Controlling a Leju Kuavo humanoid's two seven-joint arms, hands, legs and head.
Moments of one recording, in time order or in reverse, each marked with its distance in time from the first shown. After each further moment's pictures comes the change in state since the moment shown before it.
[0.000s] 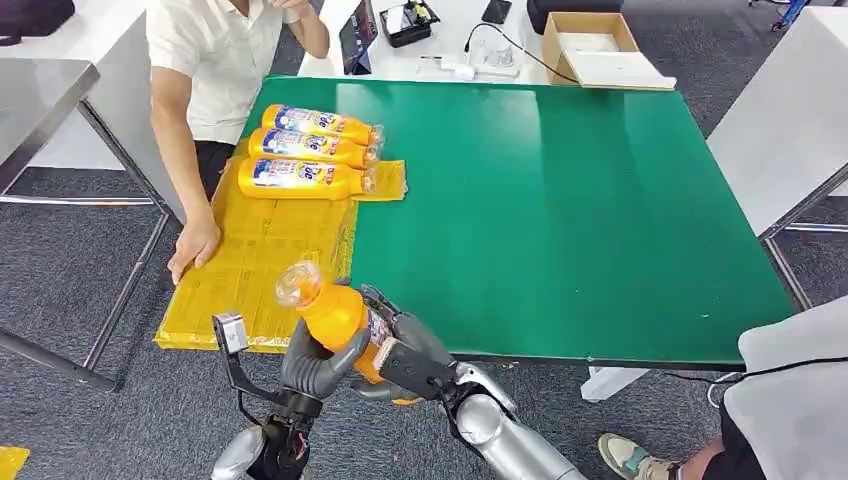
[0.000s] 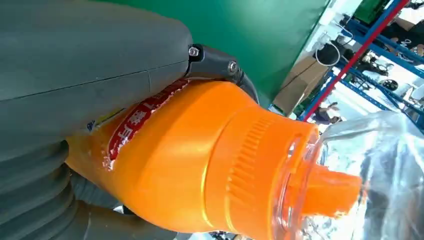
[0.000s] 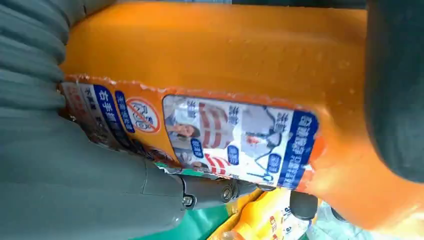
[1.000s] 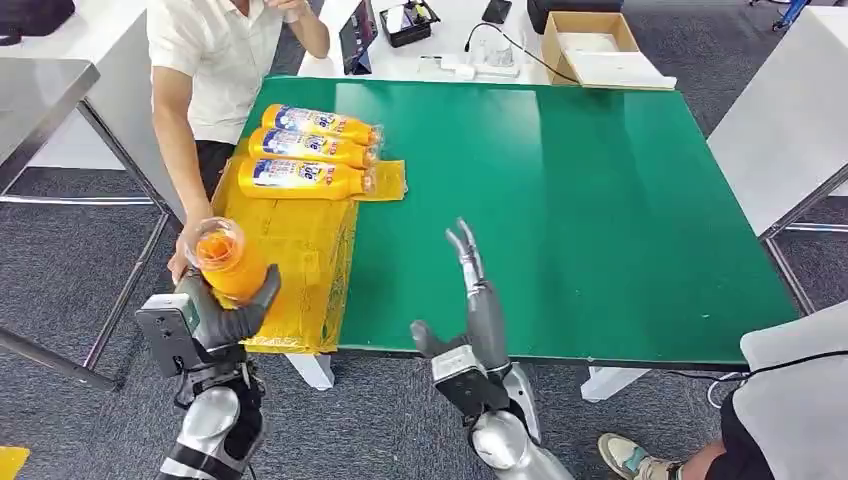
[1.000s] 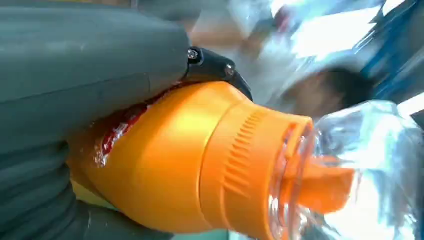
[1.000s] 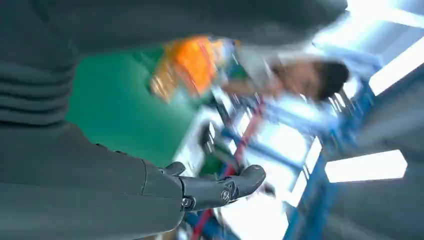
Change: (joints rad) left arm -0.115 0.029 0.201 -0.022 -0.694 0.678 -0.171; right arm 0.187 -0.021 -0.134 -0.440 0.103 -0.526 -0.121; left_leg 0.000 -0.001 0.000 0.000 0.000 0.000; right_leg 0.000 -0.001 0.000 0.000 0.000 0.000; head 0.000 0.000
